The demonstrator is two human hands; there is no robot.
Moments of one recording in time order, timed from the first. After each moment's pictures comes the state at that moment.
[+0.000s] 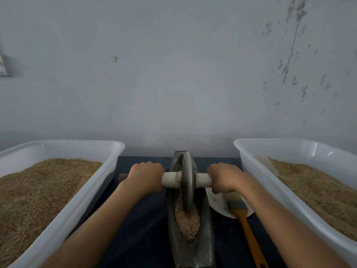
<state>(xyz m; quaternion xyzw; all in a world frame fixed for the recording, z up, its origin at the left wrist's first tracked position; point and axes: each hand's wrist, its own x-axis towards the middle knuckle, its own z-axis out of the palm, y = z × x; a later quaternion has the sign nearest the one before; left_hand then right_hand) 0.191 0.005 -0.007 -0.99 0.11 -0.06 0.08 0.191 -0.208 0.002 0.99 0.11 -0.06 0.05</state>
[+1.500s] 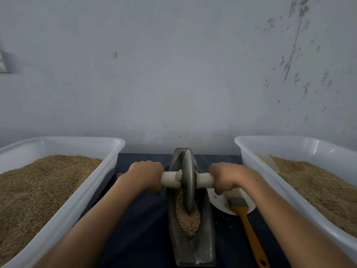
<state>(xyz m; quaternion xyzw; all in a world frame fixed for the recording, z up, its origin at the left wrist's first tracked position) 0.188 0.005 -0.003 -0.99 0.10 0.01 0.08 0.185 -0.207 0.009 0.99 0.10 -0.12 0.03</state>
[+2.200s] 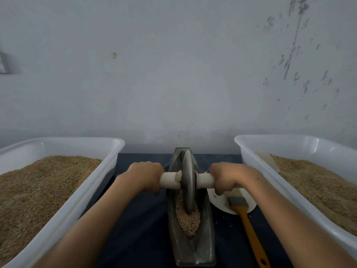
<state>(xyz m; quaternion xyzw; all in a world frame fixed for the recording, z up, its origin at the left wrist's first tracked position) 0.185 0.006 -0.001 -0.99 0.11 0.02 0.08 0.184 -0.208 0.010 0.98 0.10 -0.14 0.02</state>
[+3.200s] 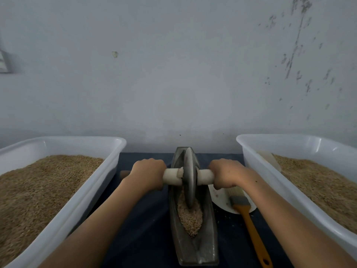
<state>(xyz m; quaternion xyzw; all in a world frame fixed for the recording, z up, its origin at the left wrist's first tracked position) 0.191 0.002 -0.009 -0.99 0.10 -0.05 0.08 0.192 -0.206 0.002 0.99 0.10 -0.06 0.04</state>
